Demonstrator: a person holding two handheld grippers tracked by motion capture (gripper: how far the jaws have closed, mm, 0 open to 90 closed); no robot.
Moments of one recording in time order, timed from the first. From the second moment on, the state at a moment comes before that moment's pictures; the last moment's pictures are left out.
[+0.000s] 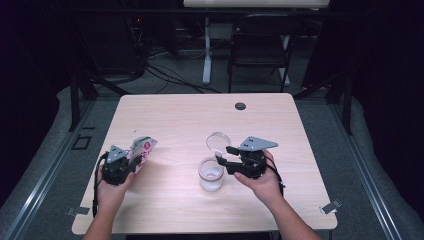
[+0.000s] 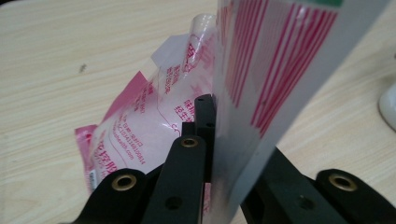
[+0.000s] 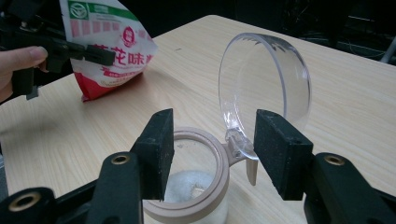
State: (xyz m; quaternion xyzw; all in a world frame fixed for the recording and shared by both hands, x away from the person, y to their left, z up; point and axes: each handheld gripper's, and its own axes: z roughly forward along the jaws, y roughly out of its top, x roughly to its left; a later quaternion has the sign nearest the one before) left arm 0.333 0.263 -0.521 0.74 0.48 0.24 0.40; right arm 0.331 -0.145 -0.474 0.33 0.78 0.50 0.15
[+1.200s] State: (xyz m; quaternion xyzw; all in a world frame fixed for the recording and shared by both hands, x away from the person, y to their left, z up) left arm 0.386 0.271 -0.433 0.77 0.48 0.29 0.30; right arm 0.330 -0.146 -0.473 0.33 0.77 0.52 0.15
